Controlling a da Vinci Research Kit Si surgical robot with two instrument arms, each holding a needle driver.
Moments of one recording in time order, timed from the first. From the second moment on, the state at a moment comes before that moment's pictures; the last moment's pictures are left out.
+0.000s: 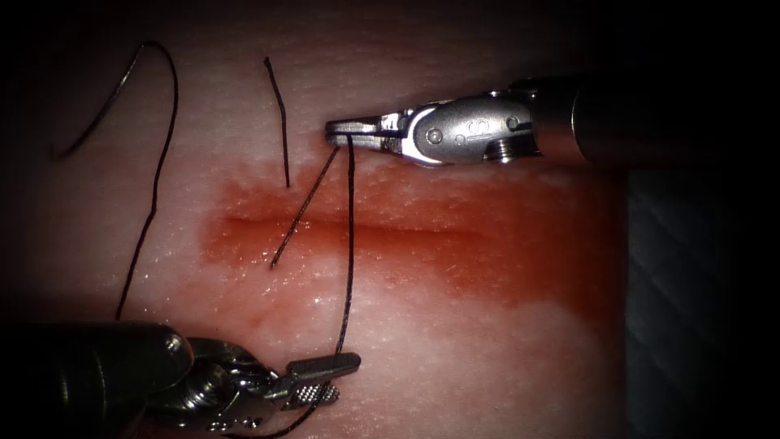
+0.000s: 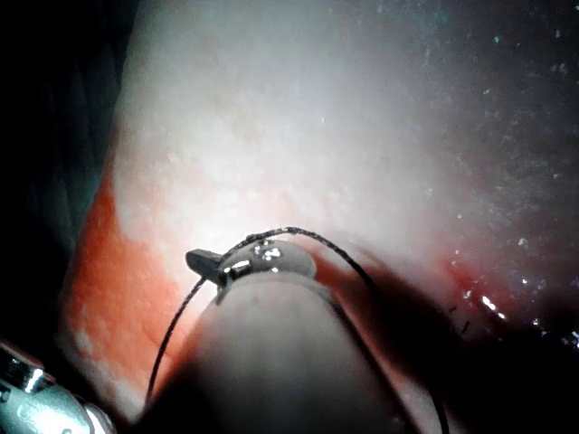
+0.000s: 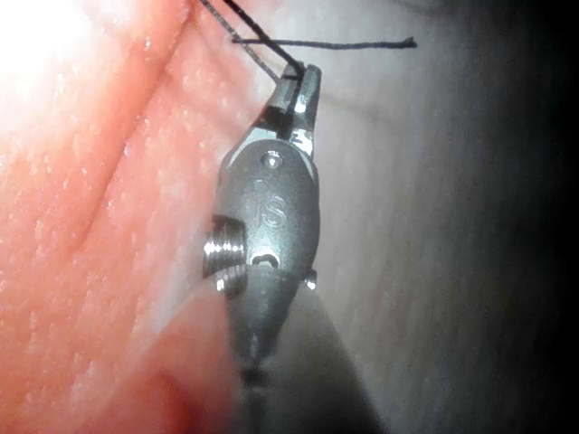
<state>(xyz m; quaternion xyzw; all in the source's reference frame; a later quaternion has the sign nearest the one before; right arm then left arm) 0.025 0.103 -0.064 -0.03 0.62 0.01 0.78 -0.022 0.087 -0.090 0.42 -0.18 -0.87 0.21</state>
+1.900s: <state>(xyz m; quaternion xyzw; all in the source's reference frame) 0.025 0.094 -0.071 0.03 0.64 0.01 0.77 -0.009 0.090 -0.097 0.35 -0.20 -0.90 0.16</state>
